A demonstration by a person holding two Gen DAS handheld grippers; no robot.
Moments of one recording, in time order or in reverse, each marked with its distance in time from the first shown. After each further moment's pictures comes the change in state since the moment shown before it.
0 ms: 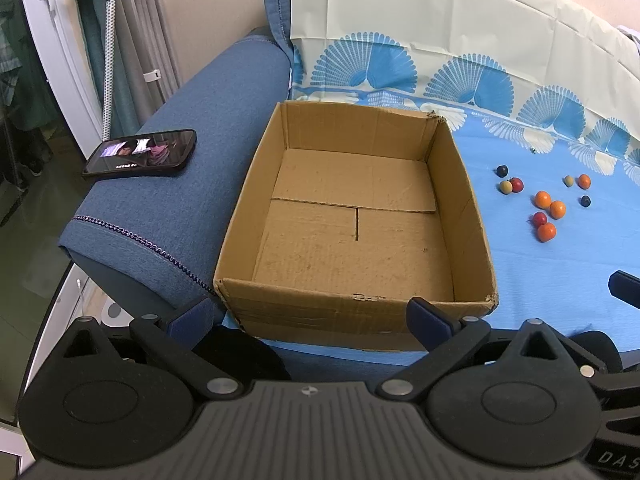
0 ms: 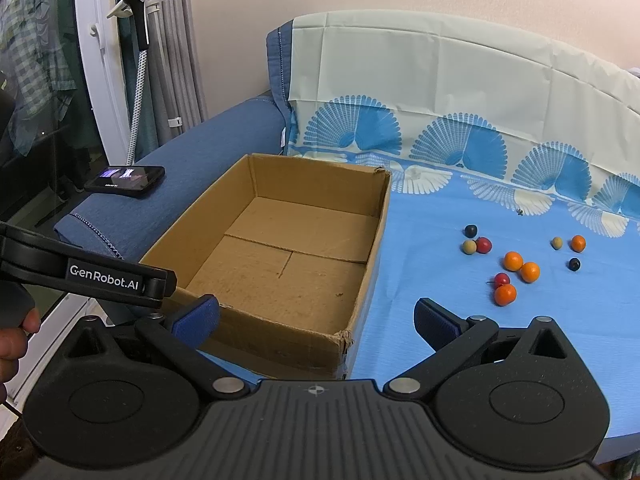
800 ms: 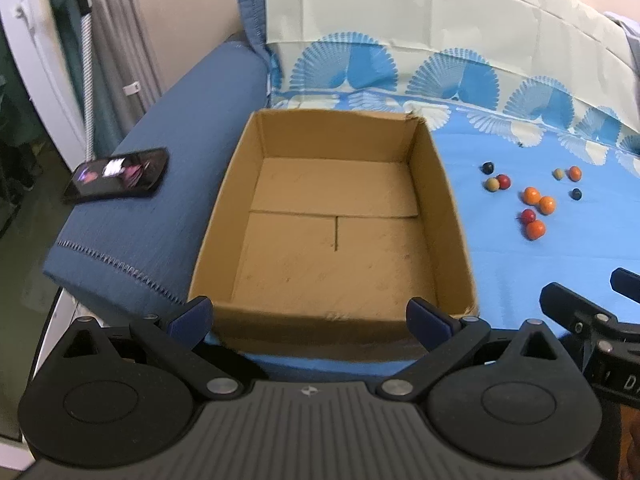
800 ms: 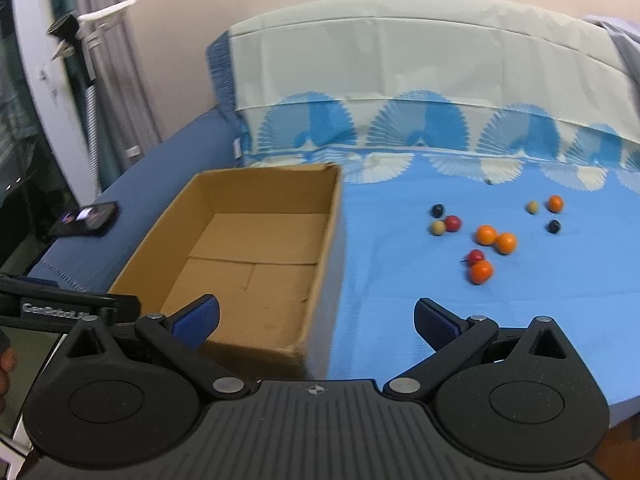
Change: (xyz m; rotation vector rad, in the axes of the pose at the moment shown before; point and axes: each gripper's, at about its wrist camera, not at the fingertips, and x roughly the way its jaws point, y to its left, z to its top) left arm 0.003 -0.034 0.023 0.054 -0.001 -0.012; right arm 0.007 -0.055 0.004 0.167 -0.042 -0.046
